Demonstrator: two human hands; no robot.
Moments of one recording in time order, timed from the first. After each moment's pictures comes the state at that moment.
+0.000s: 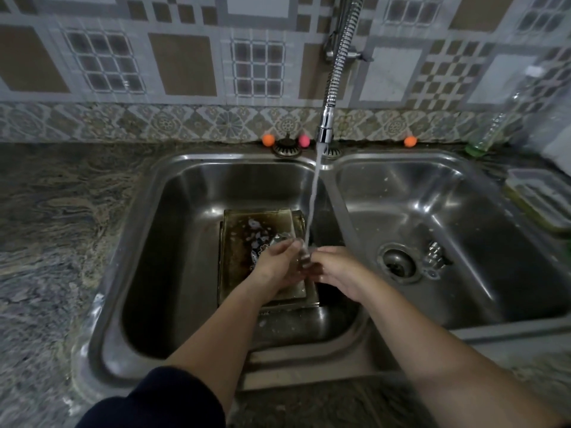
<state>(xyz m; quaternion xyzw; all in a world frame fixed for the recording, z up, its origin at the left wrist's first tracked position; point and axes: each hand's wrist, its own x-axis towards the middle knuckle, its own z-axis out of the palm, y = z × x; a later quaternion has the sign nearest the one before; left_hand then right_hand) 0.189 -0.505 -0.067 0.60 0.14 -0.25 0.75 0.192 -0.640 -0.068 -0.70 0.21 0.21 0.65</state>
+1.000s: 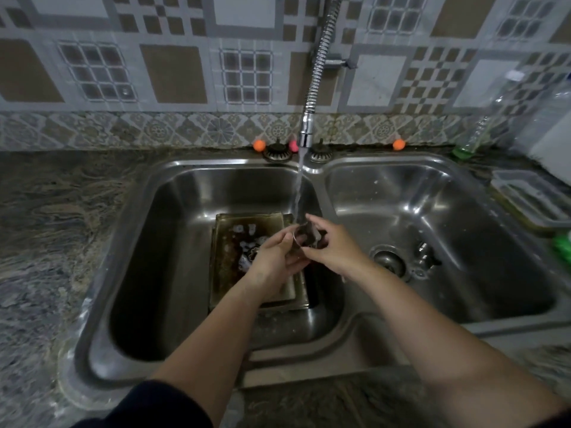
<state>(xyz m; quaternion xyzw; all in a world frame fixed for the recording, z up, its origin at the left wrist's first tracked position) 0.183 -0.523 -0.046 0.56 0.06 -0.22 0.80 0.192 -0.664 -0.031 -0.88 -0.01 0.09 0.47</state>
